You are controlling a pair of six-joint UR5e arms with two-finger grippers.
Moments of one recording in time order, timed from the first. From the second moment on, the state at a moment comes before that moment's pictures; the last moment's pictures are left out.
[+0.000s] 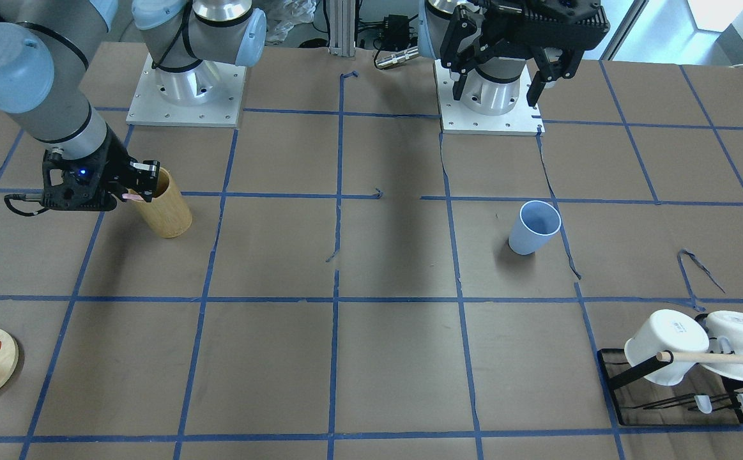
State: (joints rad) left arm -1.67 -1.51 -1.42 -1.73 1.55 -0.06; right arm 1.39 -1.58 1.92 -1.78 -1.61 -0.19
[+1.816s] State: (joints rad) left arm -1.66 -1.50 -1.46 -1.72 1.58 -0.05; right arm 1.39 -1.58 1.88 -1.76 -1.60 -0.19
